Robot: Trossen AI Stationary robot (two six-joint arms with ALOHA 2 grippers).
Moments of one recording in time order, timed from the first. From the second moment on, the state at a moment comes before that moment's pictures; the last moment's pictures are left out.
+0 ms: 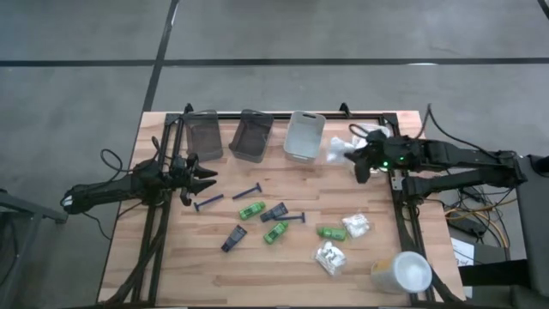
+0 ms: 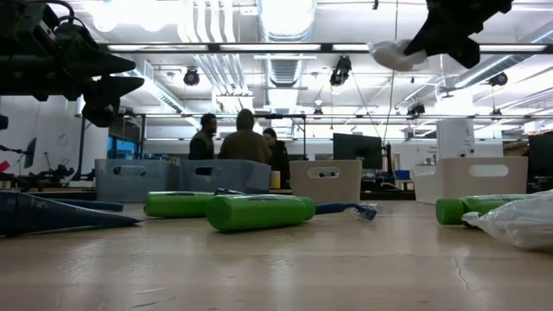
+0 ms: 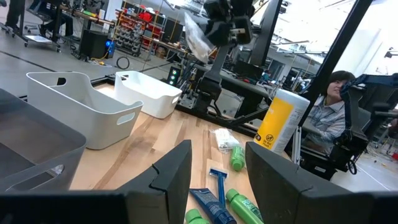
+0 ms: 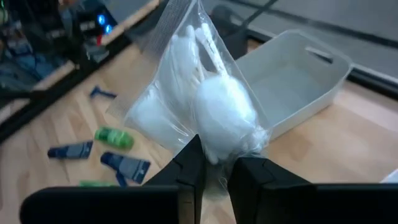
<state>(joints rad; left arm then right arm) 0.16 0.02 0.01 0.03 0.11 -0.37 -0.06 0.74 0.83 -0.66 0.32 0.64</state>
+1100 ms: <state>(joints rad) 0.16 0.02 0.01 0.03 0.11 -0.37 -0.46 0.68 0.79 -0.88 0.58 0.82</state>
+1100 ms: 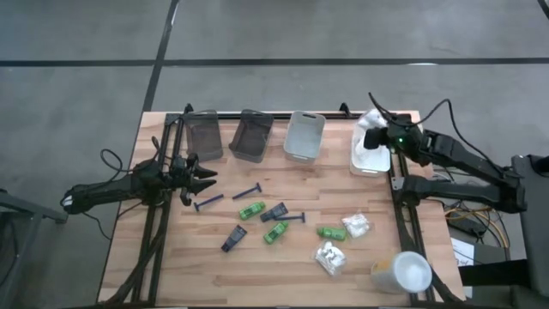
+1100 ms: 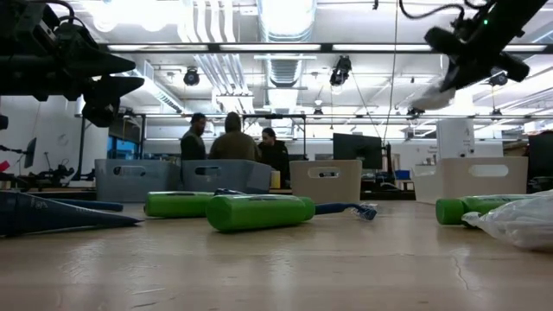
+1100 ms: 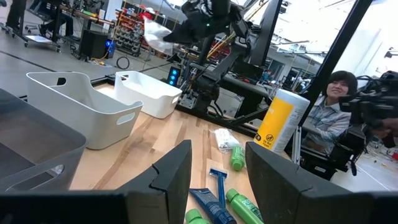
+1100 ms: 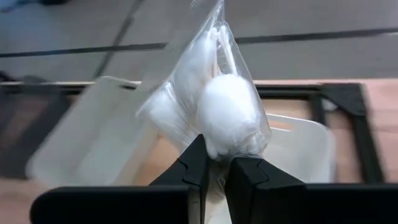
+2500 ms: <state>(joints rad) 0.16 0.02 0.01 0.03 0.11 -0.37 -0.65 0.83 0.53 -0.93 0.44 1.11</state>
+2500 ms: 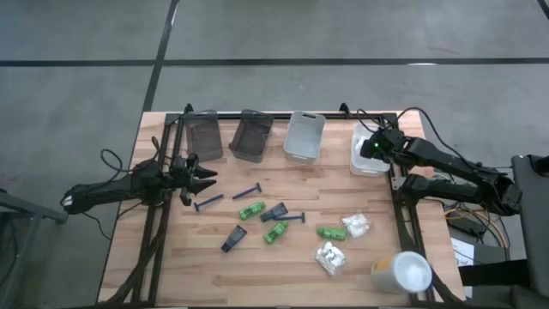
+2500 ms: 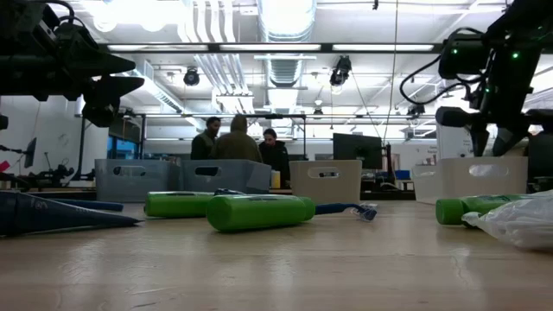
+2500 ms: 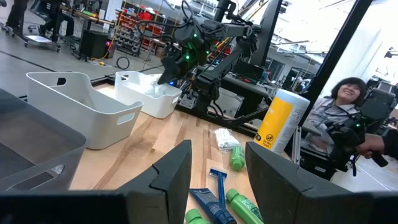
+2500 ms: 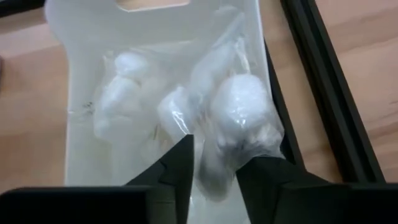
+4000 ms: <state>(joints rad) 0.16 0.02 0.01 0.03 0.11 -0.37 -0.59 0.85 0.91 -0.93 0.14 0.34</state>
